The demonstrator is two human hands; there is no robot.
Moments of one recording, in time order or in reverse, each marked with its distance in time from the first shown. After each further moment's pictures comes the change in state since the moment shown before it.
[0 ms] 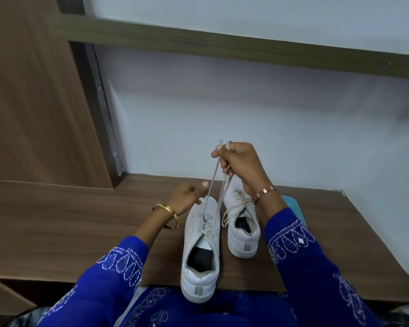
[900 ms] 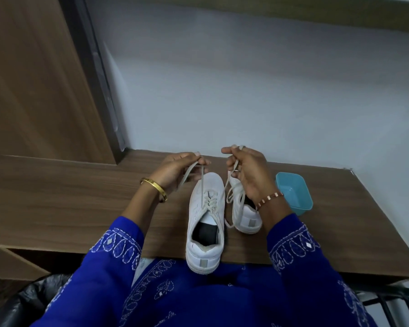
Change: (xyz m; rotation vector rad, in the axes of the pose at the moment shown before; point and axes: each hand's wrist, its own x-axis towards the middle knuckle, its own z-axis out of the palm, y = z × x) left_hand -0.014 -0.006 -0.021 -0.699 -0.077 -0.050; right_hand -0.029 0.050 0.007 0.331 0.045 0.260
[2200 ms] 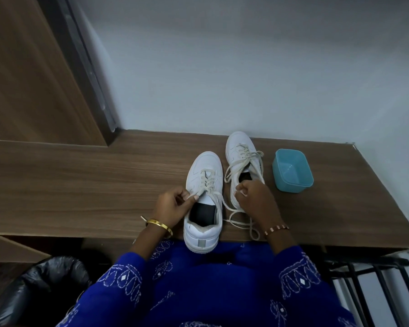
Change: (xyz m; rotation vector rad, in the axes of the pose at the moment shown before) left_hand -0.033 -0.139 -0.017 0.732 0.289 0.082; right_hand -0.019 0.107 -0.054 -1.116 0.075 -0.101
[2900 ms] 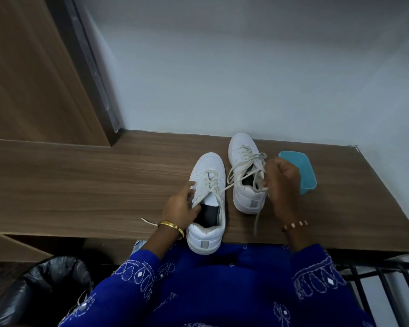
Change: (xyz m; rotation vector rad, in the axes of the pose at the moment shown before) left_hand 0.004 -0.008 0.016 0.141 -0.044 -0.036; right_hand -0.005 -0.027 -0.044 0.770 0.386 0.070
